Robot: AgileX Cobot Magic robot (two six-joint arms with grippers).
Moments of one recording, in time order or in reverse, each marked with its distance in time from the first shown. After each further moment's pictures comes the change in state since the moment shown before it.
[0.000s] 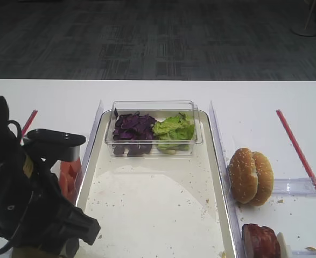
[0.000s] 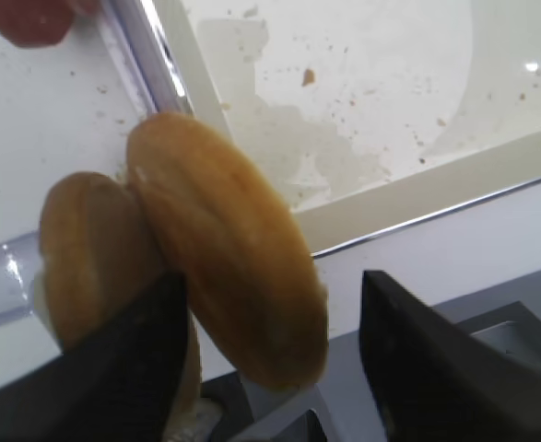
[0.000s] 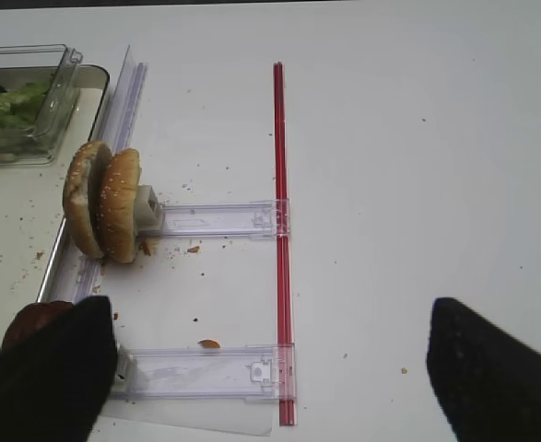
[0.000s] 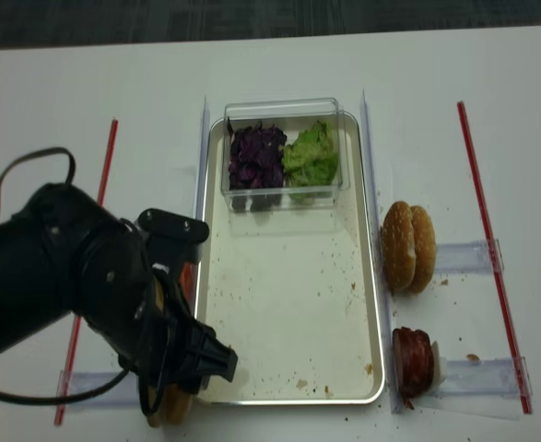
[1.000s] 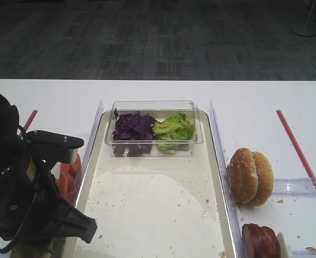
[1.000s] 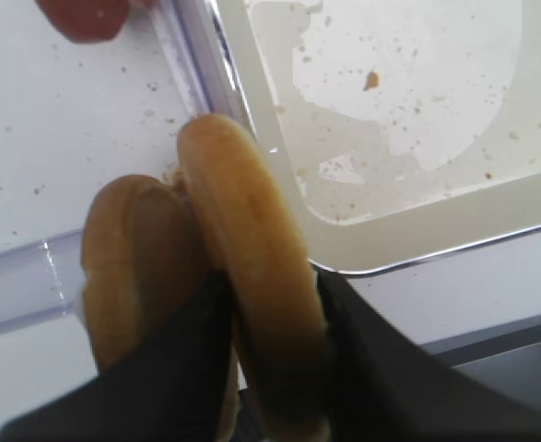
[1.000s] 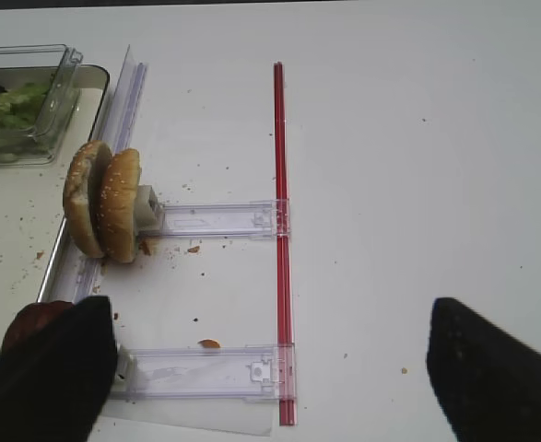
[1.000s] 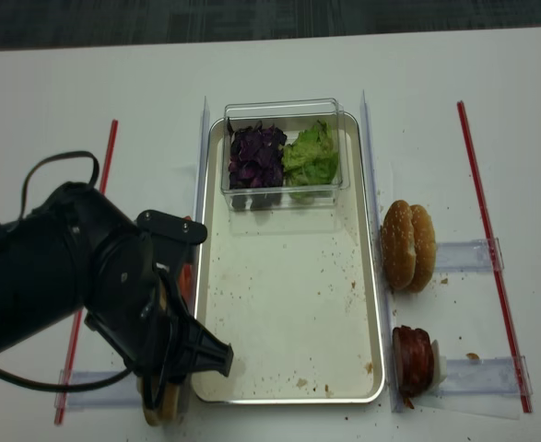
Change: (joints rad) left arm 0.000 0.033 0.000 0.083 -0.002 -0.071; right arm 0.000 0.000 0.000 0.000 0.000 0.000
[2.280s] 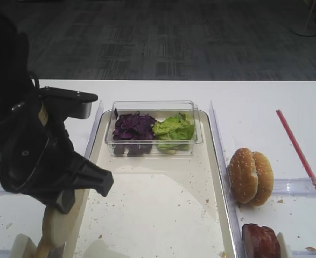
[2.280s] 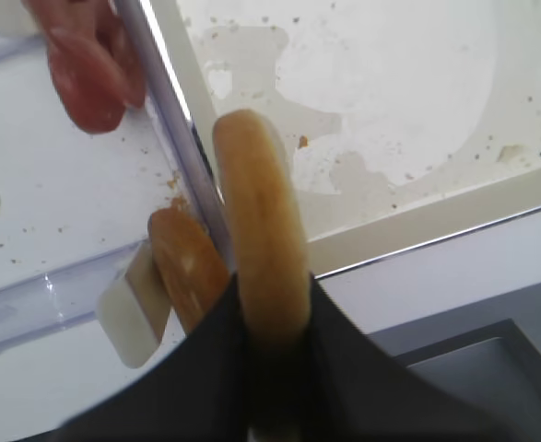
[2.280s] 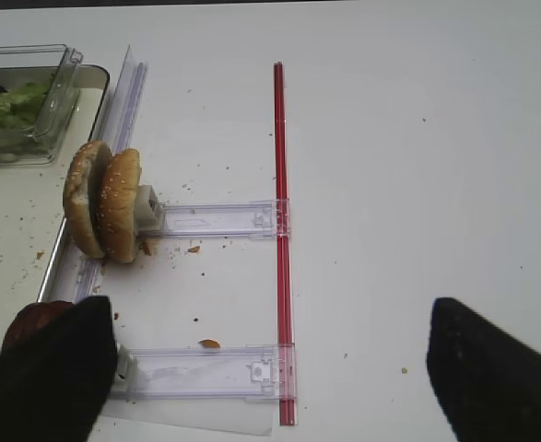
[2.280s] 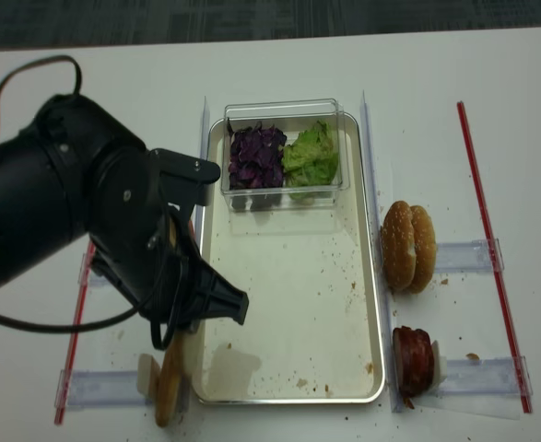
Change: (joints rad) left arm 0.000 0.000 -0.244 0.000 0.204 0.018; right arm 0.000 0.000 0.000 0.000 0.000 0.000
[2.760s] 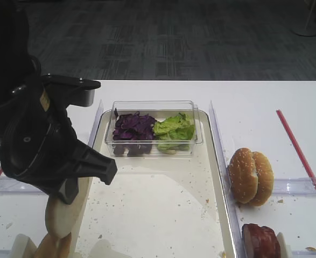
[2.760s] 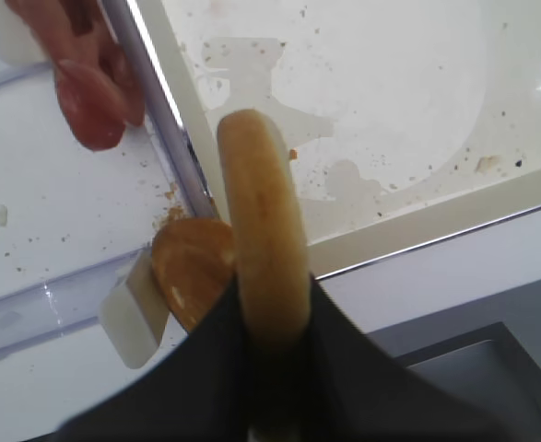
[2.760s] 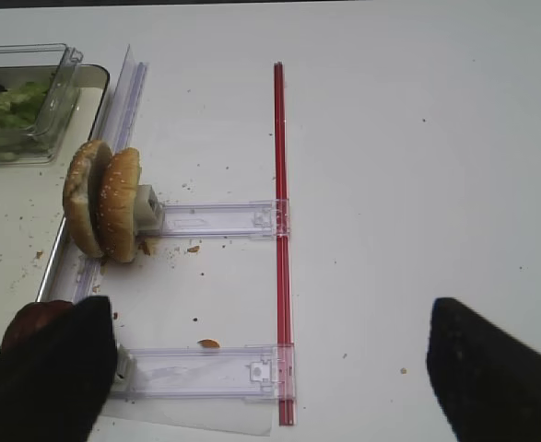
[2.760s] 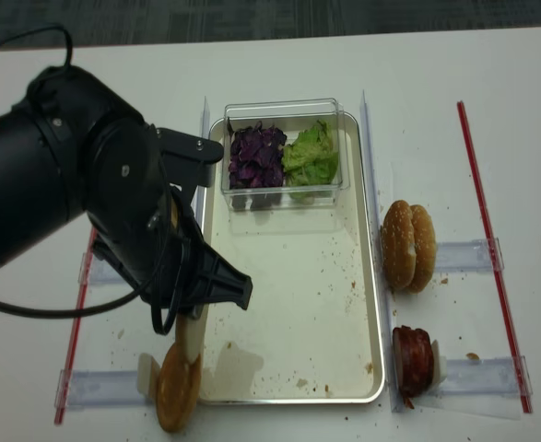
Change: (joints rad) left arm 0.000 0.000 -0.047 0.000 0.032 0.002; right arm 0.000 0.000 0.000 0.000 0.000 0.000
